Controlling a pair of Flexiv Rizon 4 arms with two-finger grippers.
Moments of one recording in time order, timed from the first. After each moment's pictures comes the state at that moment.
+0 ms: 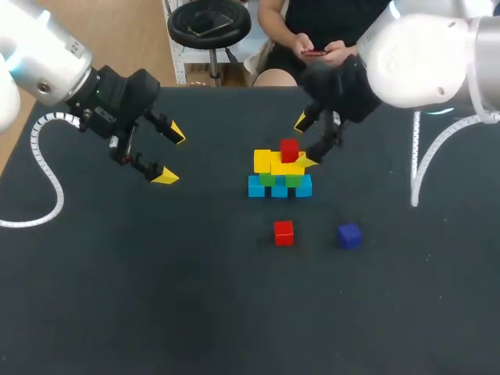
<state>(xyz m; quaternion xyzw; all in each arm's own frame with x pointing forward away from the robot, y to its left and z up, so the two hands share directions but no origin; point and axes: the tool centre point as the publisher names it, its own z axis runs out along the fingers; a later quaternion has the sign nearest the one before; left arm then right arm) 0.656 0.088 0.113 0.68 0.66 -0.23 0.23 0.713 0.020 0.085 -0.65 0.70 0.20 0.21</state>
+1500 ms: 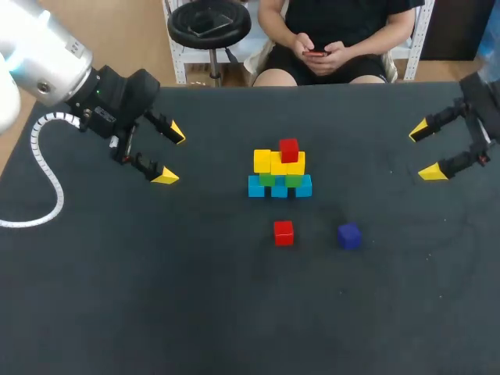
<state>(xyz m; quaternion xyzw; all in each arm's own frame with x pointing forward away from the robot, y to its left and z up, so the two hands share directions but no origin) 0.656 0.088 0.113 0.68 0.66 -0.23 0.23 0.667 -0.167 0.094 -0.62 0.68 0.28 0.29</state>
